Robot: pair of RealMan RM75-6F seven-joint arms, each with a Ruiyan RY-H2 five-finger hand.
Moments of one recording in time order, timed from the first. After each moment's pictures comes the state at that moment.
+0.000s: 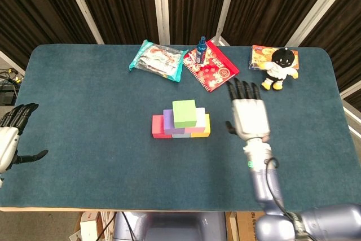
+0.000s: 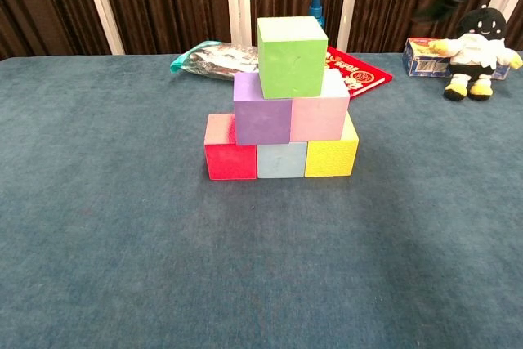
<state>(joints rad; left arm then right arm) -0.22 -0.84 -0.11 -1.99 1.36 1.35 0.01 0.93 -1.21 0.25 -2.25 -0.50 1.64 -0.76</state>
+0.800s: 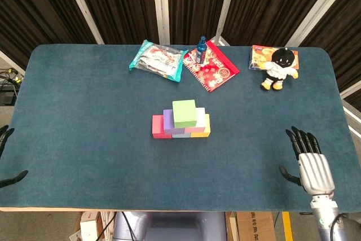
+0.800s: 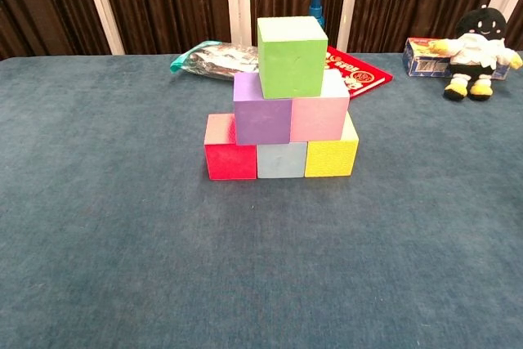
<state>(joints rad) -0.04 -1.03 0.00 -1.64 1.51 1.58 -0.11 0.29 -1.16 -0.19 -1.81 -1.37 1.66 -0.10</state>
